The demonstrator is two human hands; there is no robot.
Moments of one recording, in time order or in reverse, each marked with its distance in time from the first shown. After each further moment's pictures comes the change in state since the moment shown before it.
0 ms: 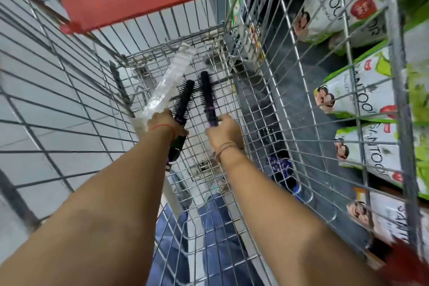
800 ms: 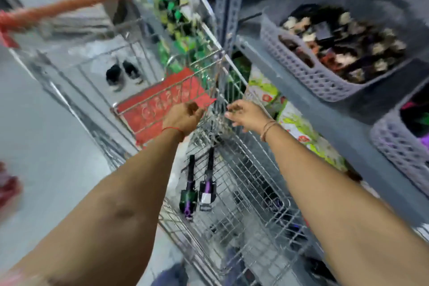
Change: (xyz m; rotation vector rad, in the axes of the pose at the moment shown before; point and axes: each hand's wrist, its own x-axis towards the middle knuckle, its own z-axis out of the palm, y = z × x) left_hand -0.178 0.071 -0.192 -0.105 0.296 0.906; right_hand -0.137 -0.117 -0.219 0.211 -0.003 -0.403
